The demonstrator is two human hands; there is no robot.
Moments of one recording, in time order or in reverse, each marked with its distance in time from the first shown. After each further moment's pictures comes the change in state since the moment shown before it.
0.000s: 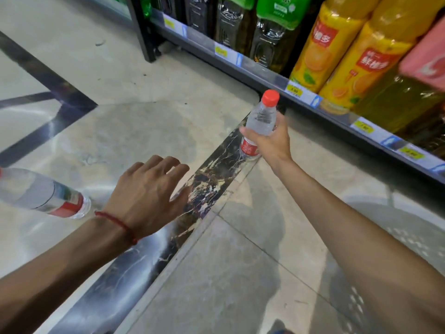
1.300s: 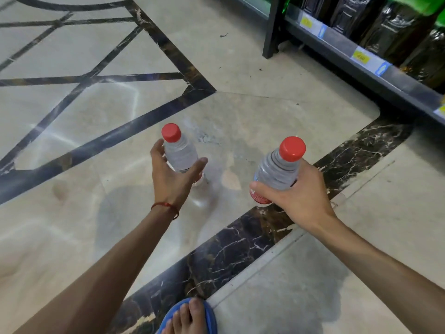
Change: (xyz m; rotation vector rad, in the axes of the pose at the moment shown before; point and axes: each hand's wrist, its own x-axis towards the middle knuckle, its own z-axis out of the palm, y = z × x) left_hand -0.114 -0.137 0.050 -1.021 0.624 -1.020; right_hand -0.177 -0.068 0.133 -0.051 -0.503 -0.312
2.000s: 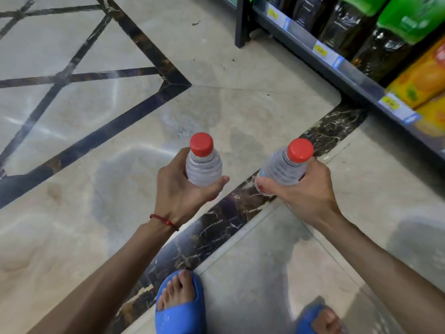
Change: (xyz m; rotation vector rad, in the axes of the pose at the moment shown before) left_hand -0.066 0.092 -0.002 0.113 -0.326 0.290; right_hand -0.024 -0.029 -0.071 0.061 0.104 0.123
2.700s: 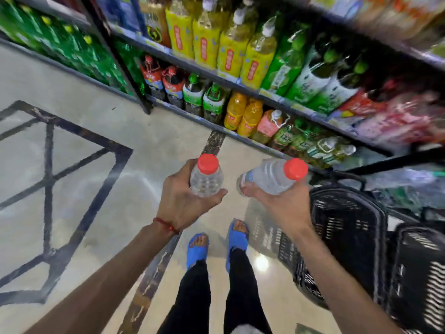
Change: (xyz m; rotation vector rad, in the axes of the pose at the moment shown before) left_hand -0.025 0.553 -0.183 -0.097 -0.532 0.093; right_hand -0.197 -0.507 -0.289 0.137 0.567 0.326
